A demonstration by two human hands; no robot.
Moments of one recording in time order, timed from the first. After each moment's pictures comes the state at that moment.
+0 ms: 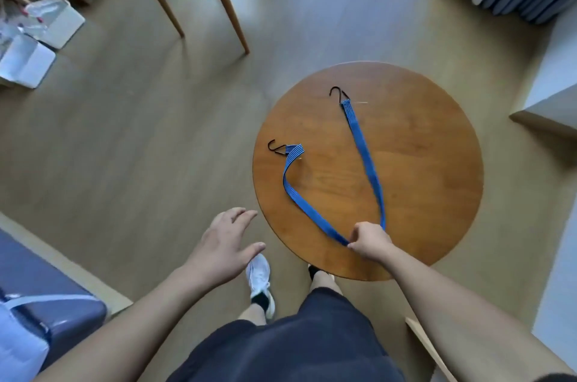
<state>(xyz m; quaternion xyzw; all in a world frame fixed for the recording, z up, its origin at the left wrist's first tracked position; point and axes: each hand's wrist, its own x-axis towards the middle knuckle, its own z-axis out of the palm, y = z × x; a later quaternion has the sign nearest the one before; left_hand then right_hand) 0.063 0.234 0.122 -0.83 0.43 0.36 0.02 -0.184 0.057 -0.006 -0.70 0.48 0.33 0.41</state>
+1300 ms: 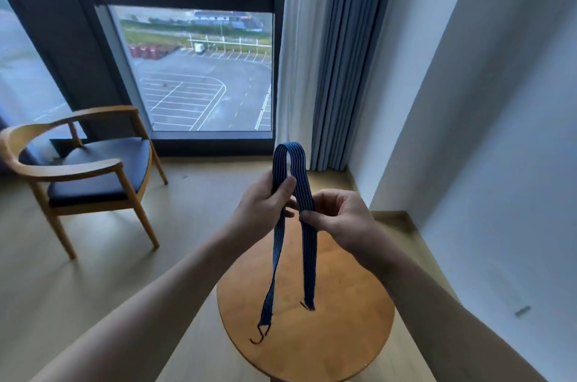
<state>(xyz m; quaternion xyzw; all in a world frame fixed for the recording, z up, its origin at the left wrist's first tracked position) 0.084 0.111 0.353 -0.45 0.62 0.44 -0.47 -0.094 0.125 0.358 -0.63 0.43 -0.40 0.51</state>
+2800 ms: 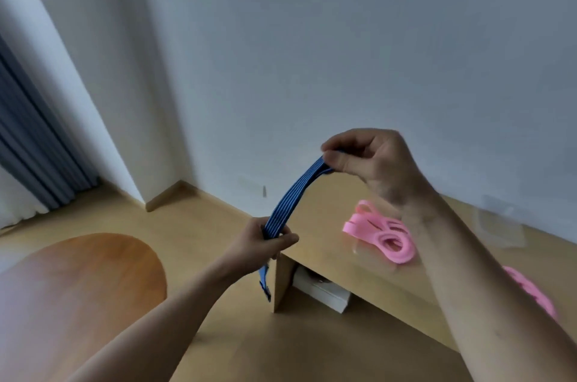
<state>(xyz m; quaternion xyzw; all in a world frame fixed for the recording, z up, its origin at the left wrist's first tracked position) -0.358 0.360 0.288 -0.15 0.78 0.60 -0.07 -0.499 0.527 0.438 -0.41 0.63 -0.64 0.15</state>
